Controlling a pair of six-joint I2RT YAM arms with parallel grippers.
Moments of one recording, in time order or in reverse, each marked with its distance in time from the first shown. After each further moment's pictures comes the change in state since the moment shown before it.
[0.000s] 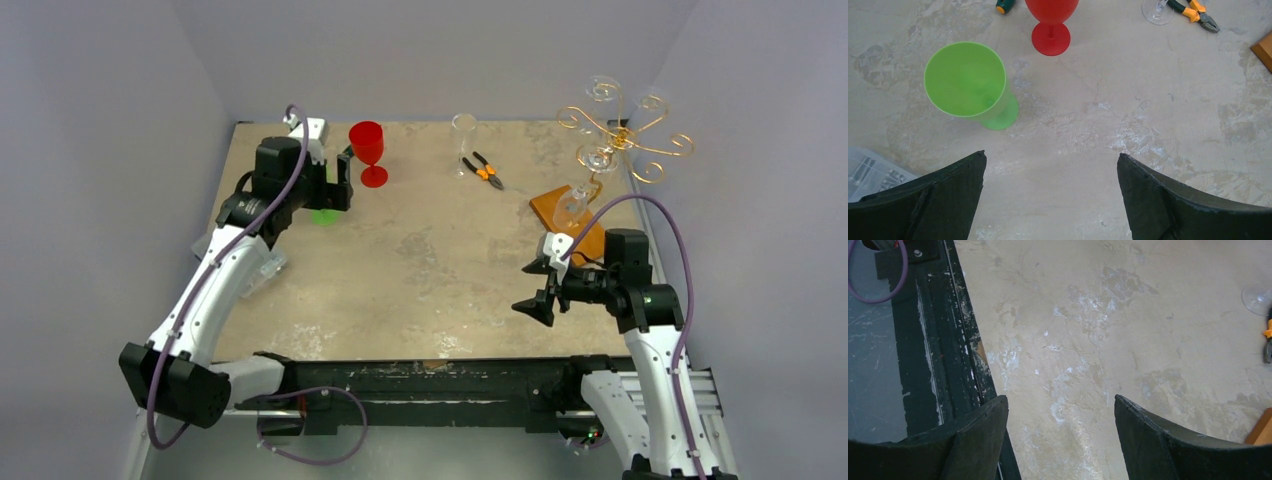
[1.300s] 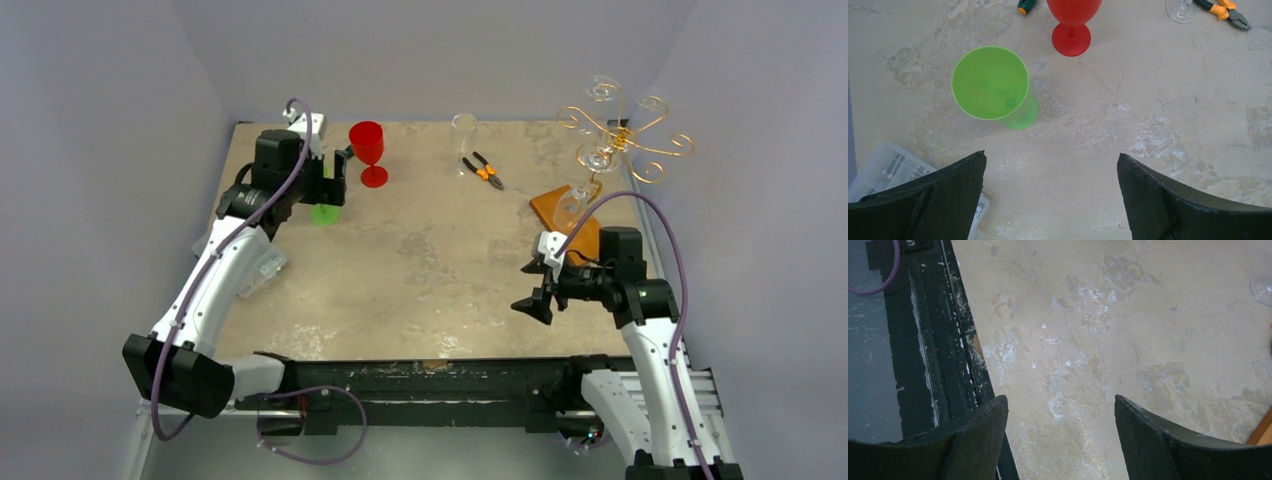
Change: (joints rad) left arm 0.024 0.087 0.076 -0.037 -0.041 0.050; right arm 0.018 0.024 -0.018 0.022 0.040 -0.005
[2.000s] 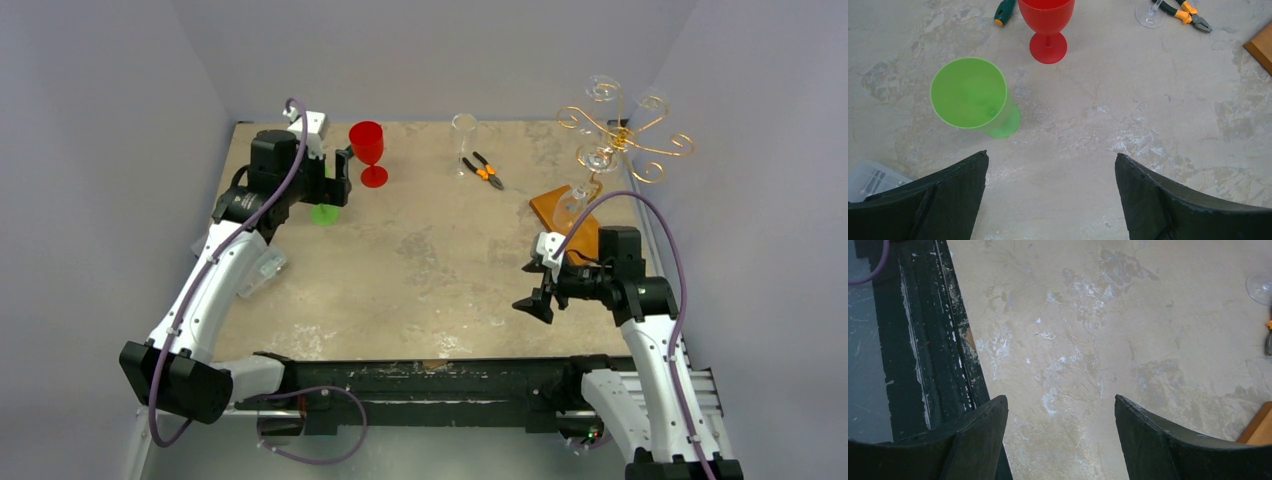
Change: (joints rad) left arm 0.001 -0.042 -0.014 0.023 0.091 -0.002; right arm -0.003 0.017 0.000 -0.008 0.016 -0.050
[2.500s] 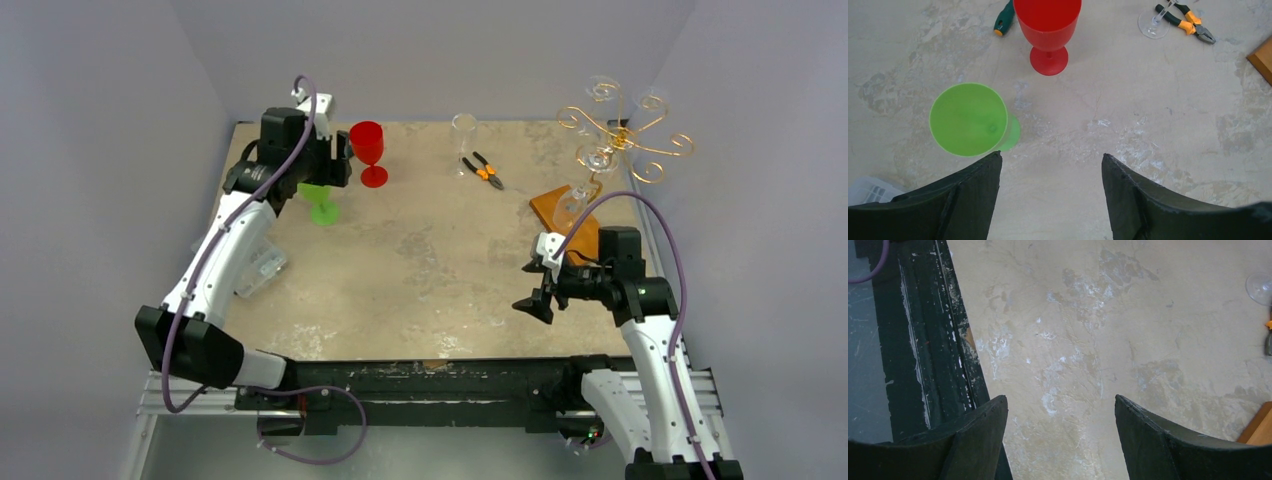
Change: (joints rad) left arm 0.008 0.134 0.129 -0.031 0.006 -0.011; right arm 0.000 -0.002 0.000 0.000 0.000 -0.002
